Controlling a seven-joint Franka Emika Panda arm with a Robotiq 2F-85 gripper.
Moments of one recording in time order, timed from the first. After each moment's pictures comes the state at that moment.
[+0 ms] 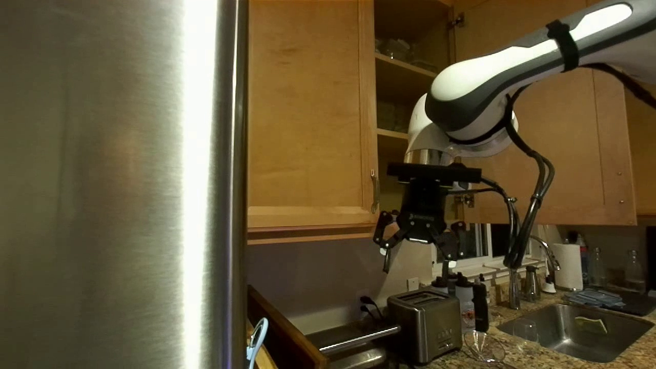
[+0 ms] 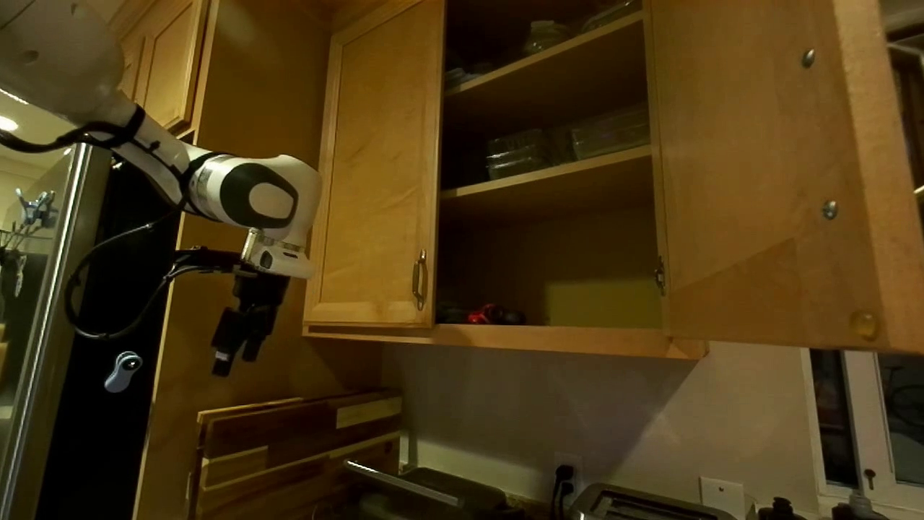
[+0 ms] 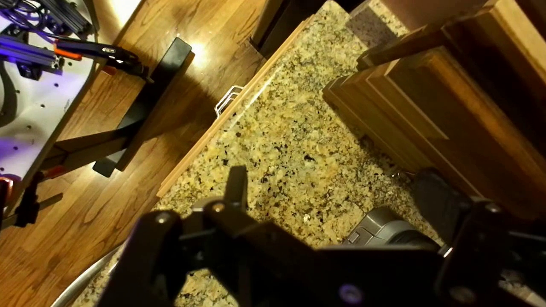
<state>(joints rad) 0.02 -0.46 0.21 -2.26 0.39 1.87 1.08</state>
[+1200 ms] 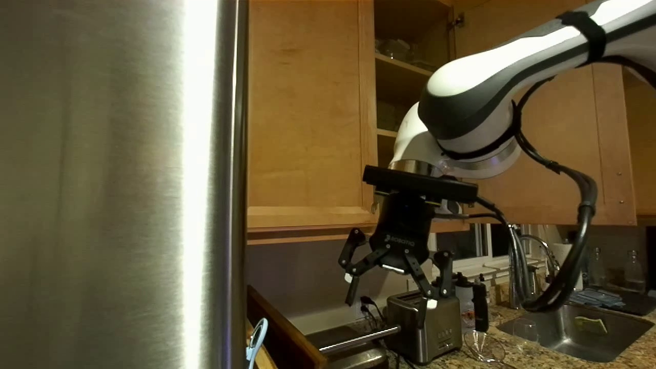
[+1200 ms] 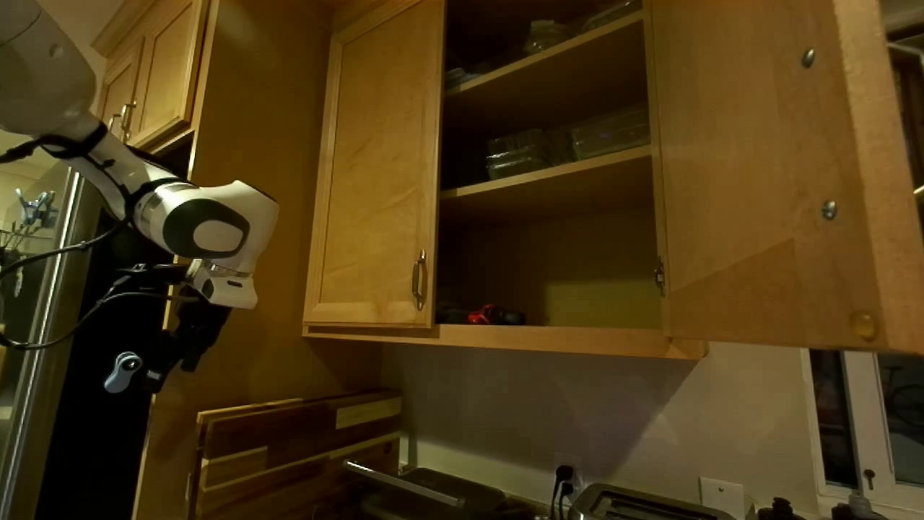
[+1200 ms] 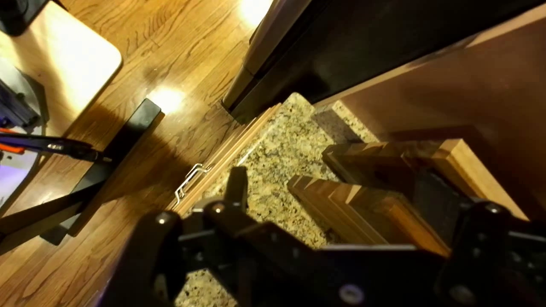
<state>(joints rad) 0.14 -0.44 0.30 -2.34 0.60 2.04 1.10</state>
